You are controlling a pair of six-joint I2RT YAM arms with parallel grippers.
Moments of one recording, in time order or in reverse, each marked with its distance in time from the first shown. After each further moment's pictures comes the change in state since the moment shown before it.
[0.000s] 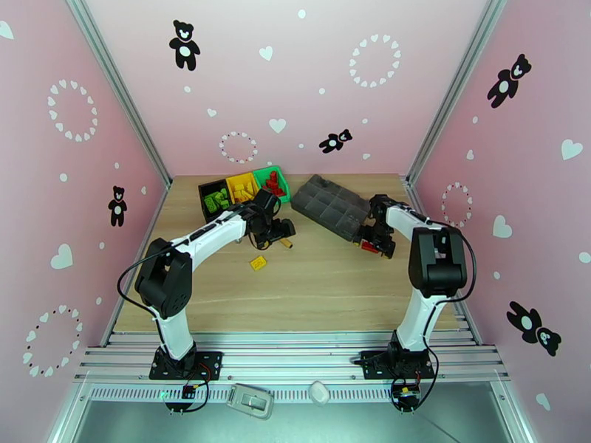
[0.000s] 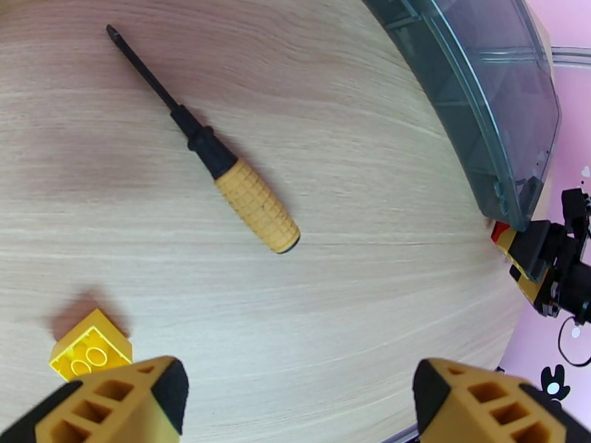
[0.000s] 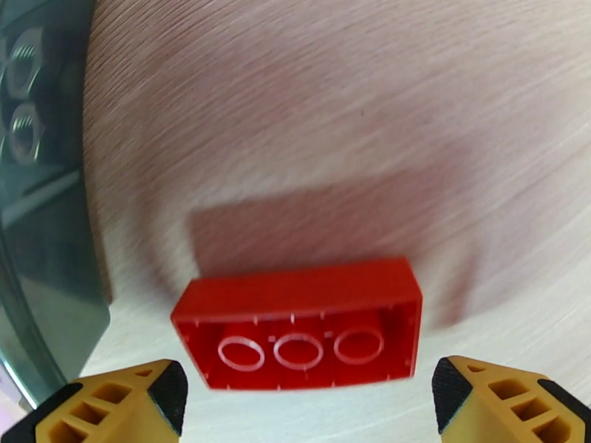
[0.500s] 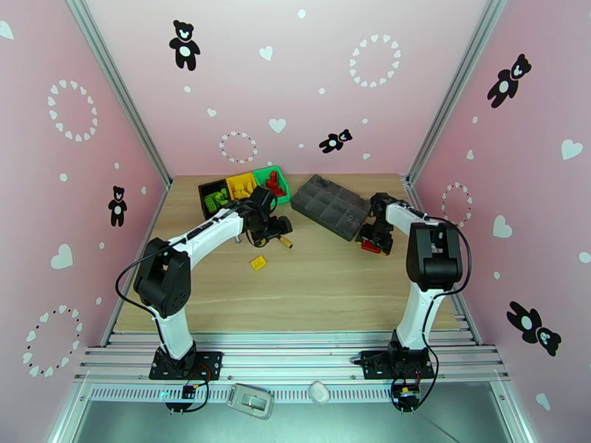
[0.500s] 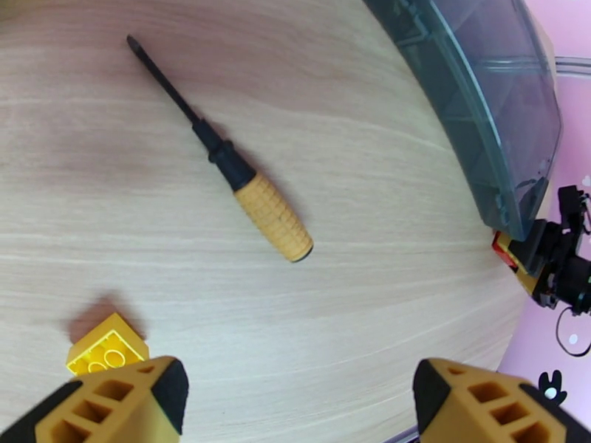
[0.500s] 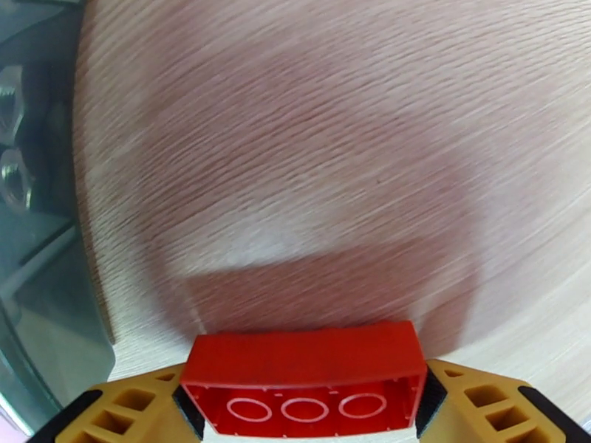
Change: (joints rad) left arm 0.031 0.000 0.029 -0.029 0.000 0.015; right arm -0.013 0.061 0.044 0.002 -0.012 -0.026
